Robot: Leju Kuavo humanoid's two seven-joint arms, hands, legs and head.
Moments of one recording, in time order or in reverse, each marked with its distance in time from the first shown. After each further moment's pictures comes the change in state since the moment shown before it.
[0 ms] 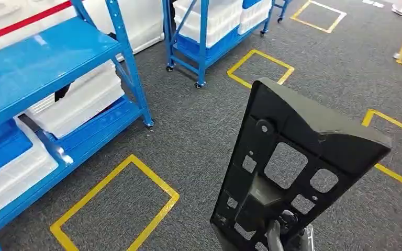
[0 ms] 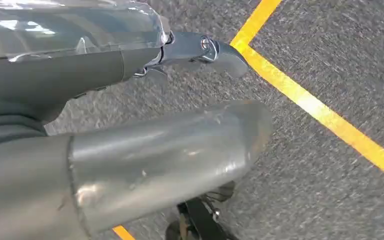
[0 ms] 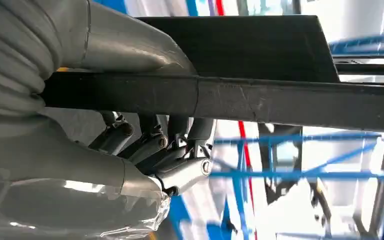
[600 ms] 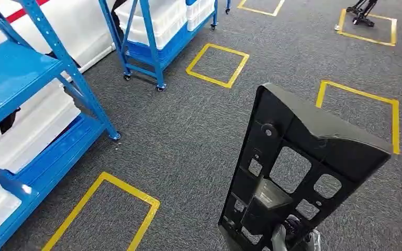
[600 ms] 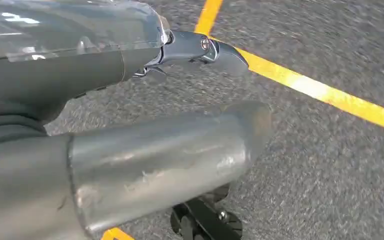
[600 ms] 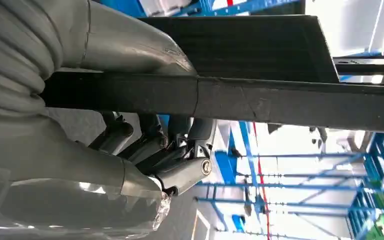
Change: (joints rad) left arm -0.003 -0.003 0.006 -0.001 -0.031 -0.008 -0.003; right arm 0.048 0.005 -0.023 -0.025 0.040 -0.026 -0.006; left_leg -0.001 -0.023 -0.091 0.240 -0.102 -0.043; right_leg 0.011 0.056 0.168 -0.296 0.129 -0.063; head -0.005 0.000
